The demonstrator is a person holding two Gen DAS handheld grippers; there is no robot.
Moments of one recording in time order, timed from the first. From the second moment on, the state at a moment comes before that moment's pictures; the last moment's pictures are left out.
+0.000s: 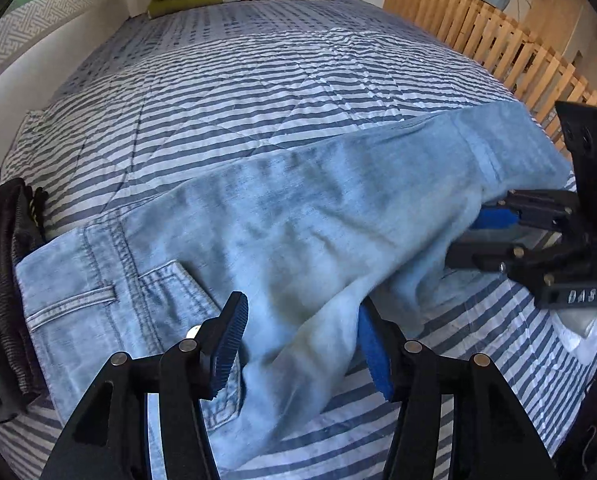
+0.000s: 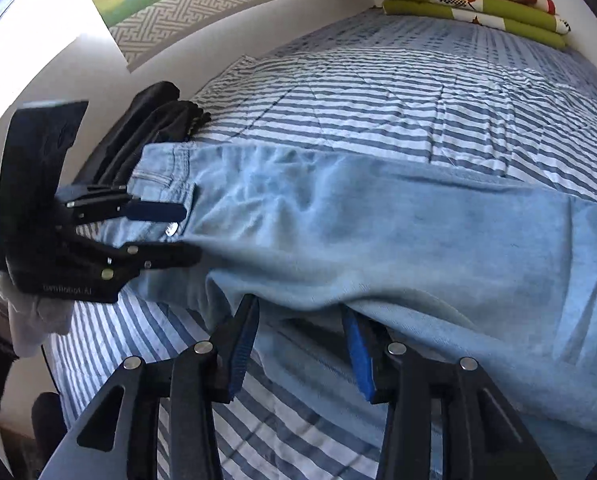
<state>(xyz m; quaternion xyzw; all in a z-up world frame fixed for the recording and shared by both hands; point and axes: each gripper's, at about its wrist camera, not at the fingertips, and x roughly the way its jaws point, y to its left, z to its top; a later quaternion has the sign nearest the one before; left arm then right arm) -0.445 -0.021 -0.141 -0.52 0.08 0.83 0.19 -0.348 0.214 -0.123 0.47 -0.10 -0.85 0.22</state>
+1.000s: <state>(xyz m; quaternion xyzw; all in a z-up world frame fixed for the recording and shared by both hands) -0.437 -0.145 -0.141 -0.53 0.02 0.84 0.07 -0.309 0.144 -0.142 0.46 0.07 -0.85 0.26</state>
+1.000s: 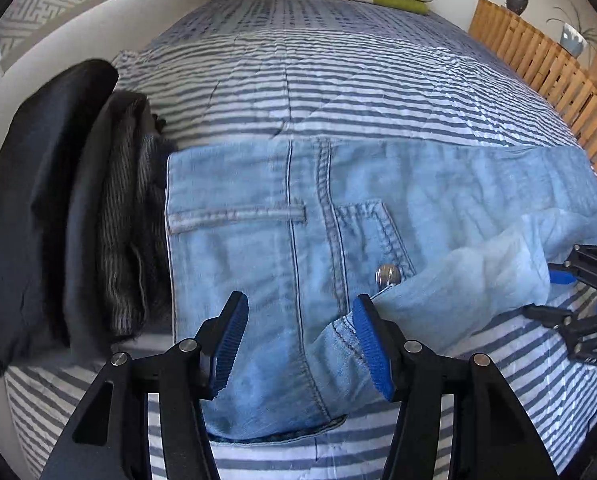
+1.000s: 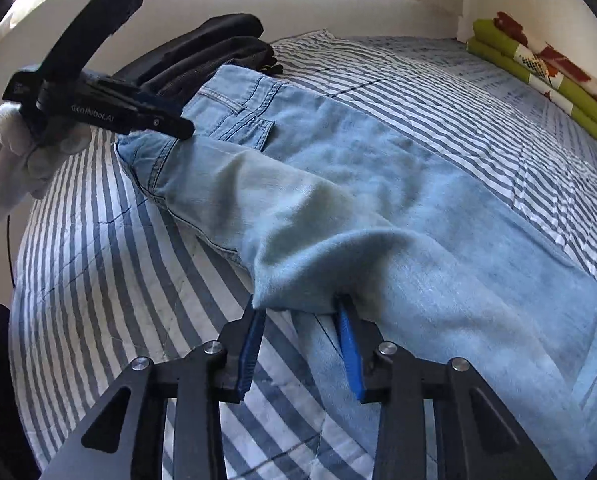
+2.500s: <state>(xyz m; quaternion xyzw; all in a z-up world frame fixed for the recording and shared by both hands) -0.391 -0.198 -0.159 -0.55 0.01 0.83 -0.06 -0.292 0.135 -0.140 0.52 0.02 -0.79 0.34</state>
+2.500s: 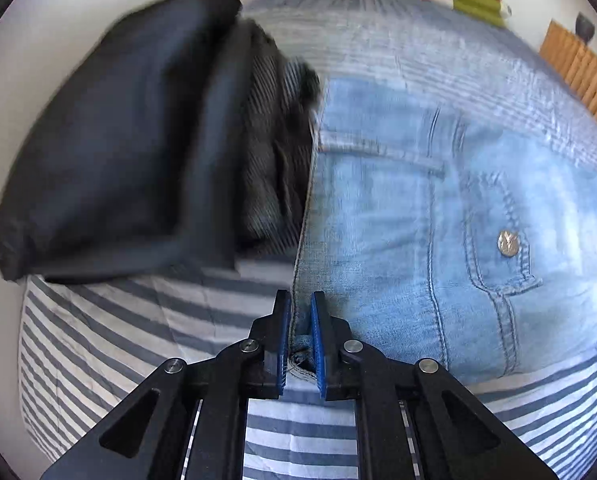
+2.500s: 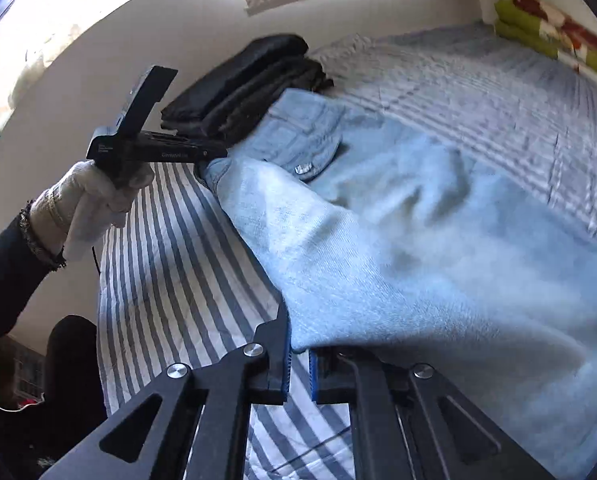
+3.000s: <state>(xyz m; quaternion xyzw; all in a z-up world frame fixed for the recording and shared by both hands) -0.331 -0.163 -0.090 -0.49 0.07 0.87 -0.06 -0.277 0.300 -0.096 0.48 -0.08 -0.84 0.22</state>
